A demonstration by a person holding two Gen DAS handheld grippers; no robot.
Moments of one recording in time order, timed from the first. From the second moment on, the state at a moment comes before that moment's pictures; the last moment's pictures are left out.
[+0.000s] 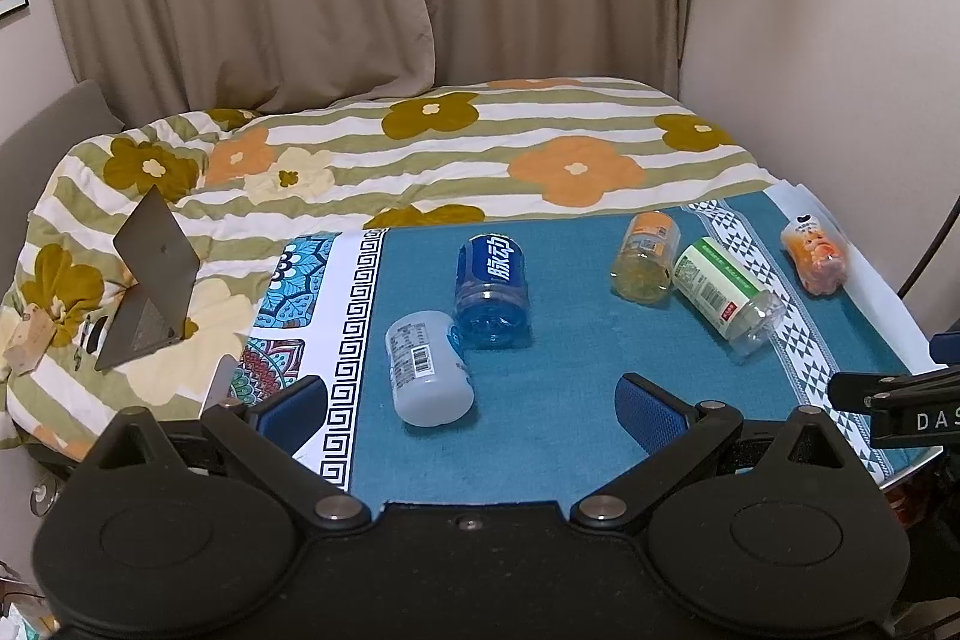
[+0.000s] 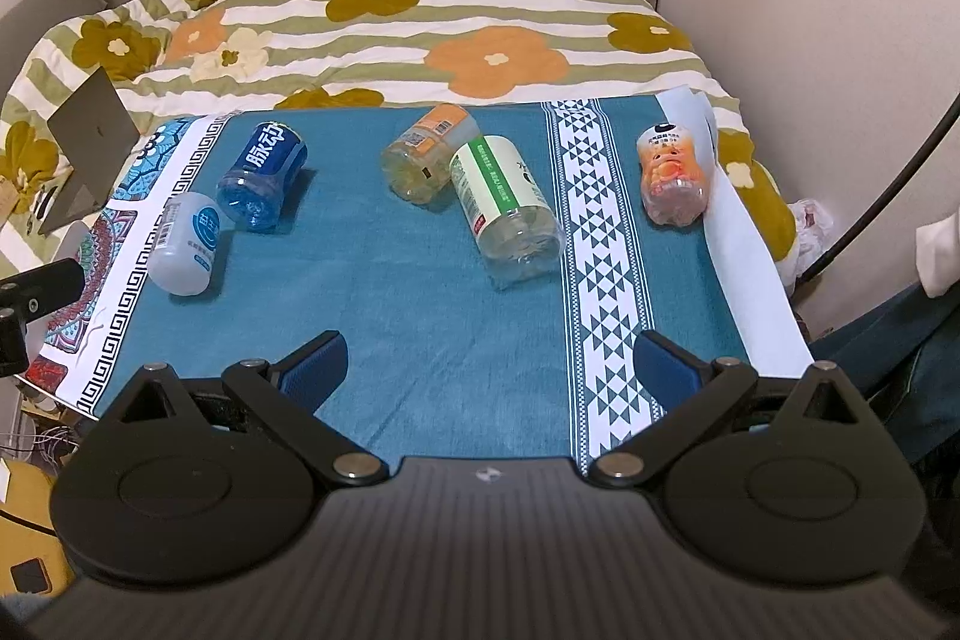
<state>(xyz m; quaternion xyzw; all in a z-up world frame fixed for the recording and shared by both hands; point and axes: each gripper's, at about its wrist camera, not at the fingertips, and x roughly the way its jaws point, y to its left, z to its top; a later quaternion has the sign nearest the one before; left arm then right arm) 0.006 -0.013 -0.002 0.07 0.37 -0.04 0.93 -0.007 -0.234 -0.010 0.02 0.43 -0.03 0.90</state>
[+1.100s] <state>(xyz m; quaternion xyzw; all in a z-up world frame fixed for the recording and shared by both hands) 0.005 -0.020 -0.004 0.07 0.37 -0.04 0.93 -0.008 -0.235 -0.013 0.02 0.44 -0.03 0.90</state>
